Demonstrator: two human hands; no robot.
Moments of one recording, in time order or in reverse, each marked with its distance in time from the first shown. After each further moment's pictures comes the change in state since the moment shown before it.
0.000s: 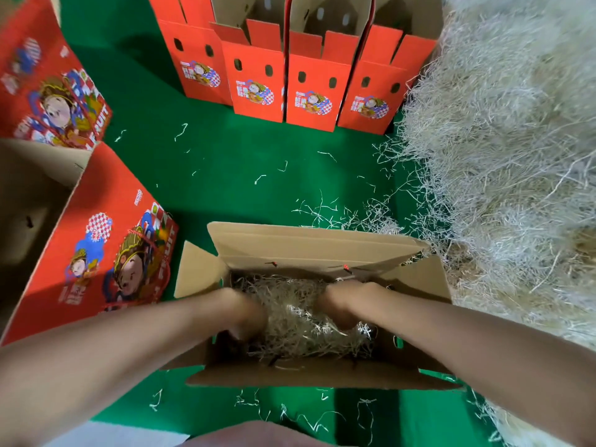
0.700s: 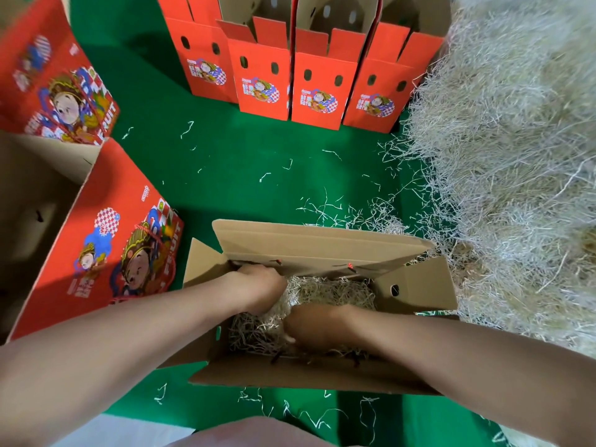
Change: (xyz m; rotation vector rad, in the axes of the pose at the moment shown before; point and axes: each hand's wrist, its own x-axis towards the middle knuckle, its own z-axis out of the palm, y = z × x) left_hand -0.017 -0.002 -0.030 -0.129 0.376 -0.295; right_hand 0.006 -0.048 0.001 0.040 0.195 -0.362
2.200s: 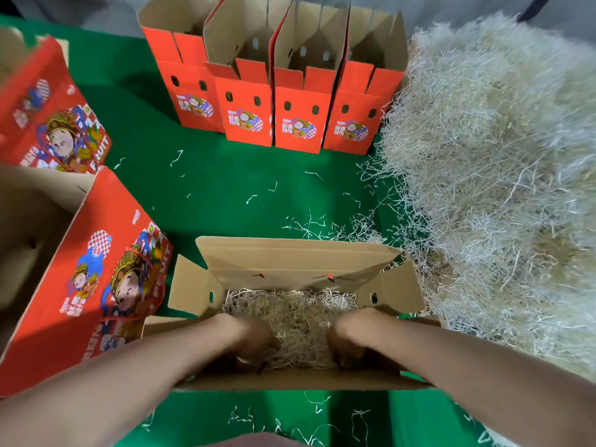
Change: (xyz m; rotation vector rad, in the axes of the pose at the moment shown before) left_hand 0.006 0.021 0.037 -0.144 -0.219 0.274; right_hand -0.032 0.048 0.035 -0.065 -0.467 0.396
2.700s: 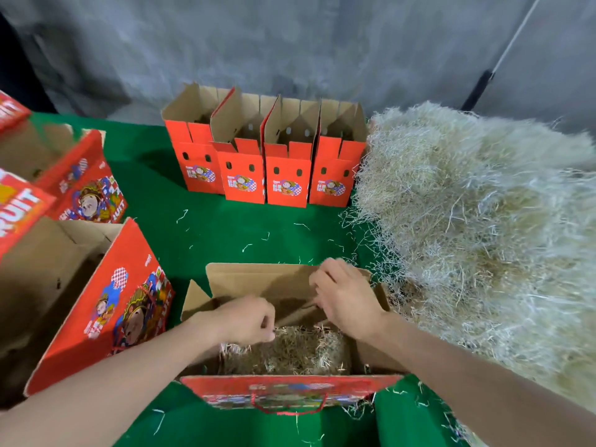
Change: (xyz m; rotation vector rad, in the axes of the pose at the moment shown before) left_hand -0.073 0.014 -0.047 -0.224 0.618 -0.107; right_hand -0.100 0.013 -0.005 0.153 1.664 0.076
